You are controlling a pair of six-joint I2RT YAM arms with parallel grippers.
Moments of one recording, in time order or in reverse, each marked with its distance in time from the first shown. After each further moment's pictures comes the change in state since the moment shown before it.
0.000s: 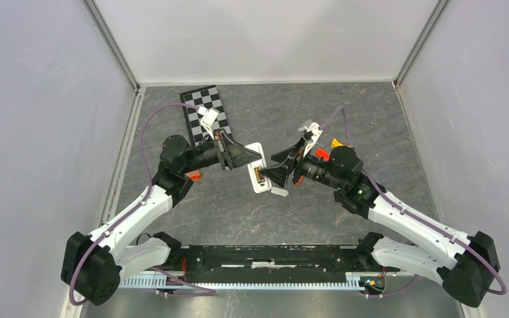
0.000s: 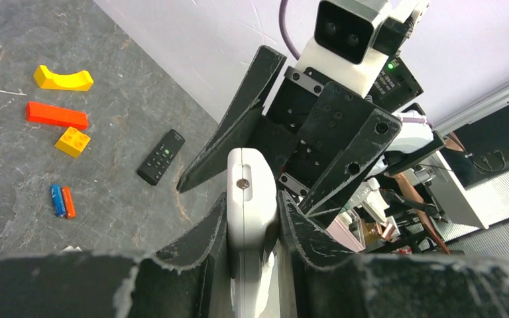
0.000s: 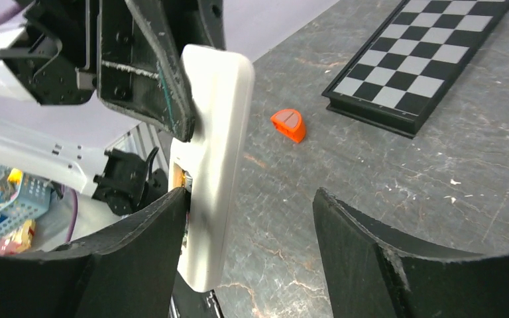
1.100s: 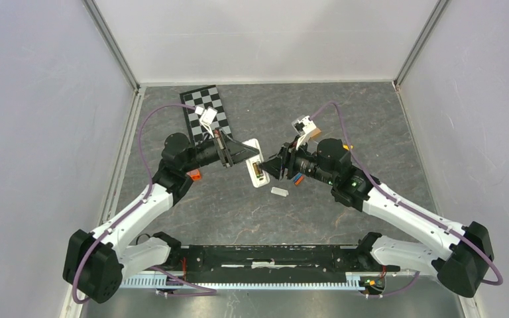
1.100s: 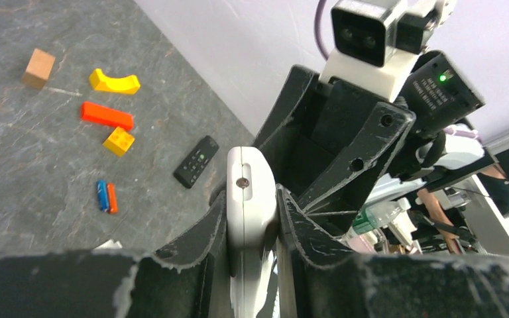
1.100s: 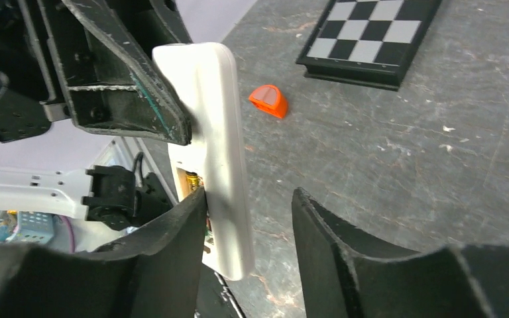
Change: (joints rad) left arm 0.032 0.023 -0.007 -0.006 -0.045 0.045; right arm 0.024 0.099 0.109 -0.161 0.097 0.105
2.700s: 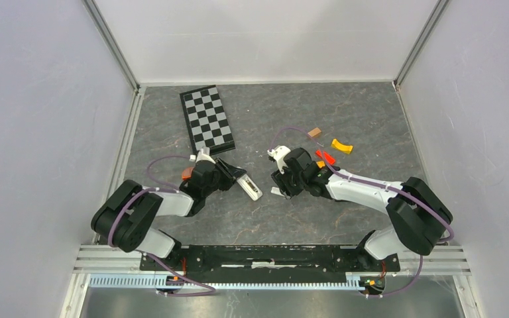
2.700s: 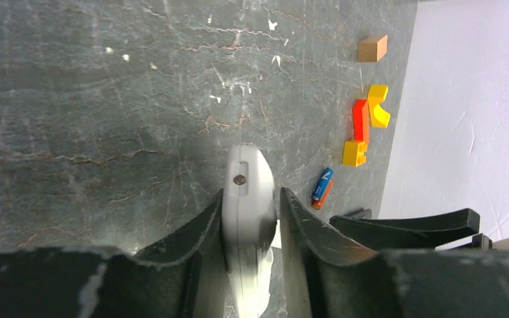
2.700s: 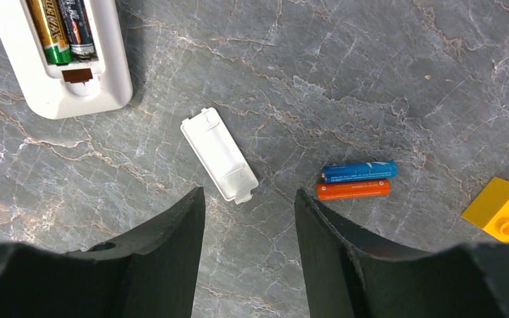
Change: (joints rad) left arm -0.042 0.405 -0.344 0.156 -0.647 -0.285; right arm -0.025 0.401 -0.041 -0.296 0.218 -0.491
